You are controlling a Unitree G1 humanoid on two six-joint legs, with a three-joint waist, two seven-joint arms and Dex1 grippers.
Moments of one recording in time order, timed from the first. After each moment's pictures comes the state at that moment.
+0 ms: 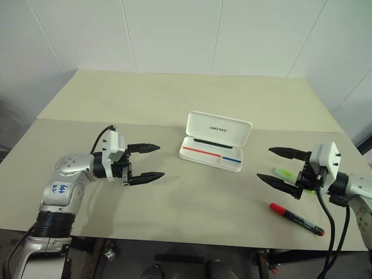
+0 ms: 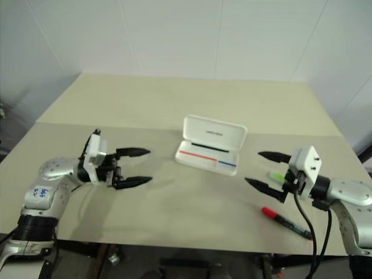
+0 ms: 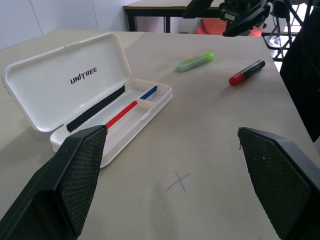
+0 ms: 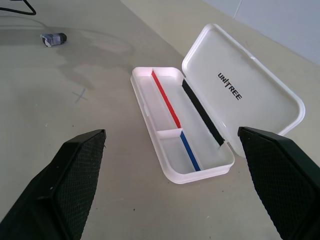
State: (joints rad) left arm -0.52 0.65 0.08 0.09 -0.48 0.21 -1.20; right arm -0.19 -0.79 -0.29 -0.15 0.51 0.19 1.08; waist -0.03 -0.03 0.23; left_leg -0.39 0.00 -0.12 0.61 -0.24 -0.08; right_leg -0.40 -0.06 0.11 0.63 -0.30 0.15
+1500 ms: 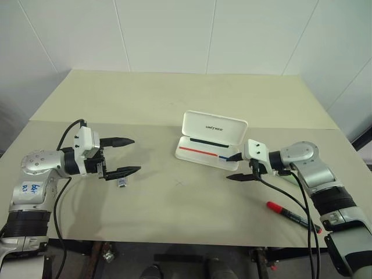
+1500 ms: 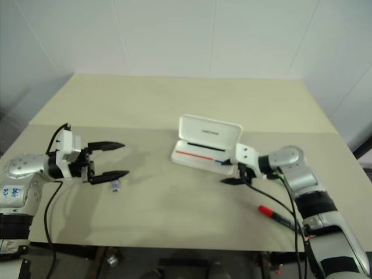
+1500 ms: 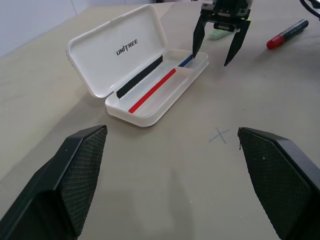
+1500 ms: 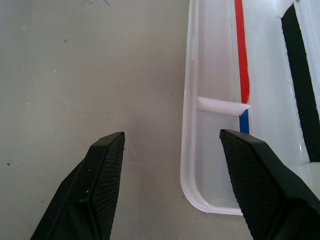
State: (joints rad) left arm -0.49 0.79 0.17 0.19 -0.45 0.09 -1.24; right arm -0.79 -0.70 0.23 0.48 0.07 0.00 1.29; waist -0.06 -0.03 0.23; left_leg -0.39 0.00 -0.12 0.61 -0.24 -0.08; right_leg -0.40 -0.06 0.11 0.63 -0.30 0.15
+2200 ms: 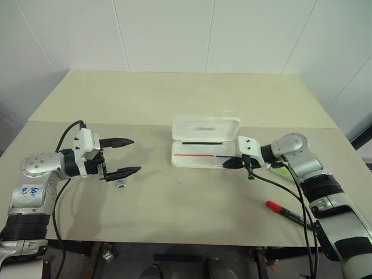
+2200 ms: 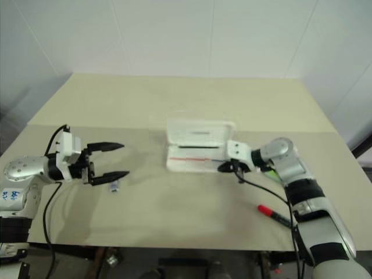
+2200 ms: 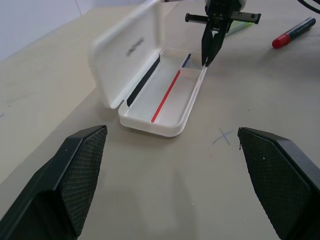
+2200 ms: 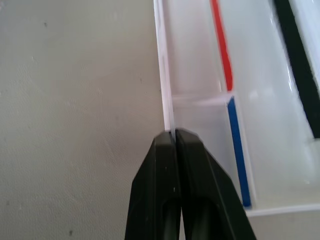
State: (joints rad) left arm -0.48 0.78 0.18 0.17 -0.45 0.08 -1.20; right arm -0.91 -0.63 0.27 0.61 -0.03 -0.05 1.34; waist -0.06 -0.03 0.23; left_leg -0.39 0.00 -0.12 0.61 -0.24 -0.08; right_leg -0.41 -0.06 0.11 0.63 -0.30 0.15
